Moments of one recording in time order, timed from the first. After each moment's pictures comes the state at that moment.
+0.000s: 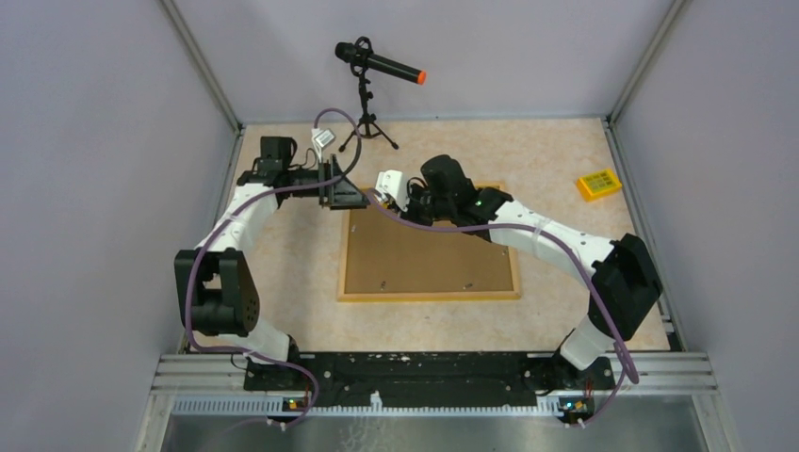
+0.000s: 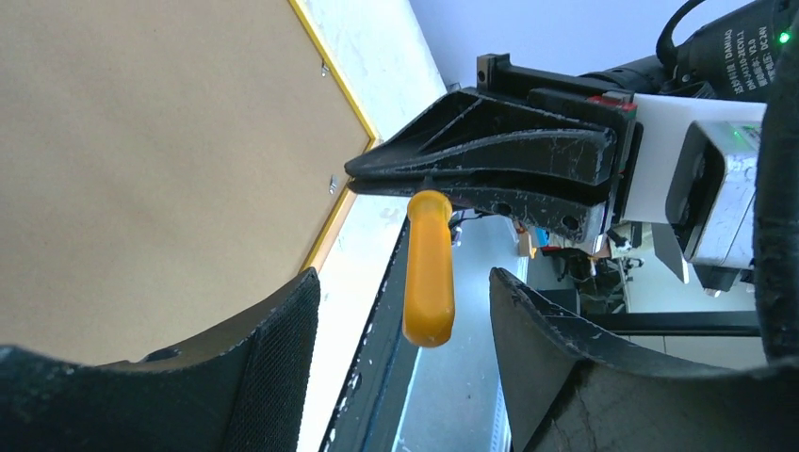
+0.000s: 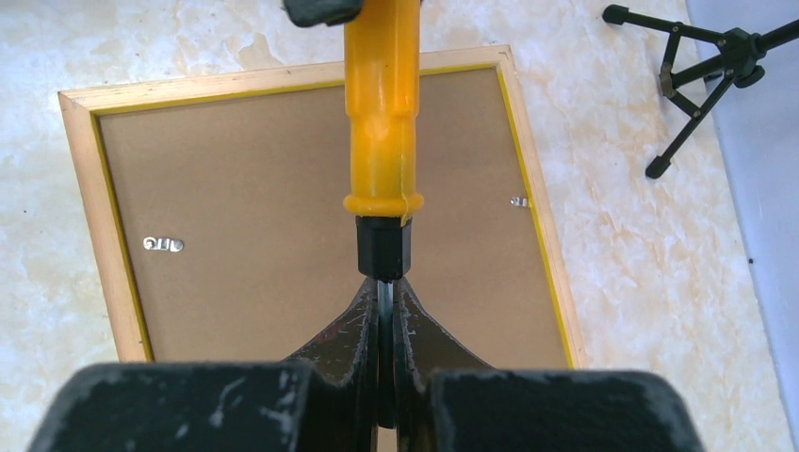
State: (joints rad) left arm -0.03 1.57 1.22 -0.52 1.30 -0.22; right arm 0.82 1.61 1.31 -0.28 -0.25 -0.56
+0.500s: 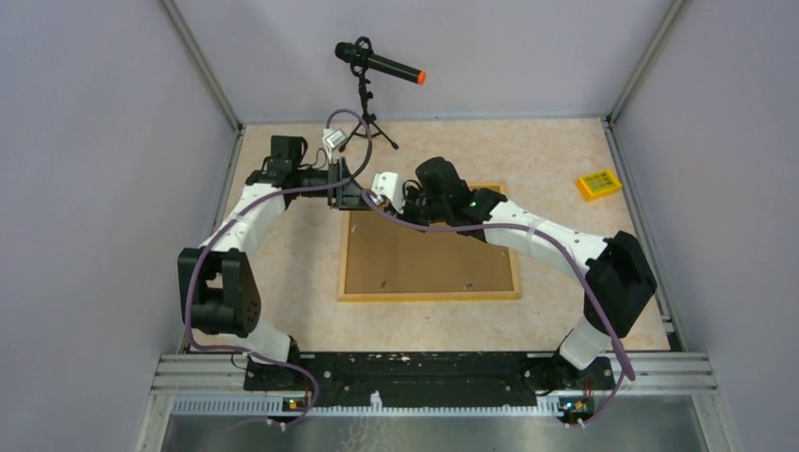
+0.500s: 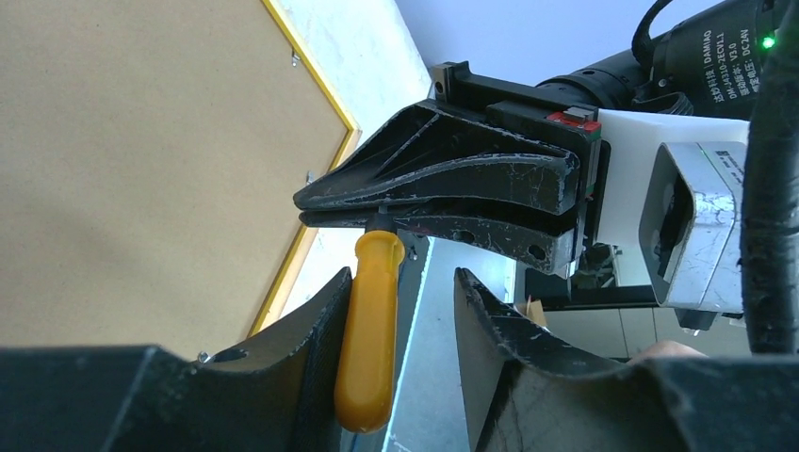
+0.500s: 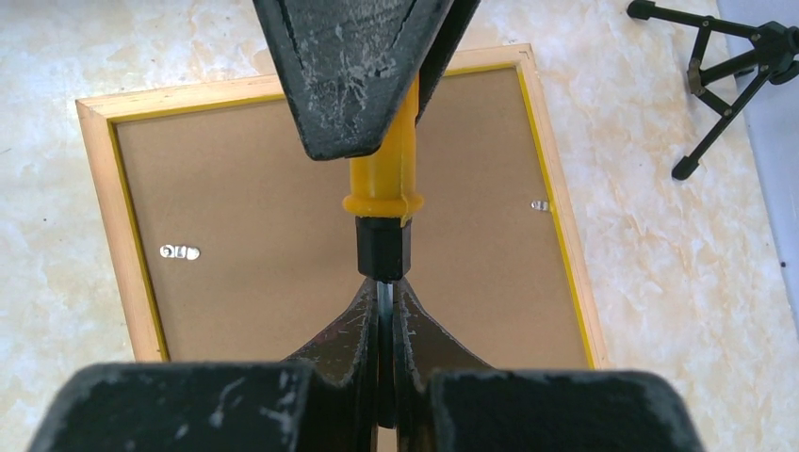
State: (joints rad) left arm -0.09 1.57 1.22 -0.45 1.32 -0.29; right arm 0.84 1.64 1.32 -0.28 -0.25 -0.53
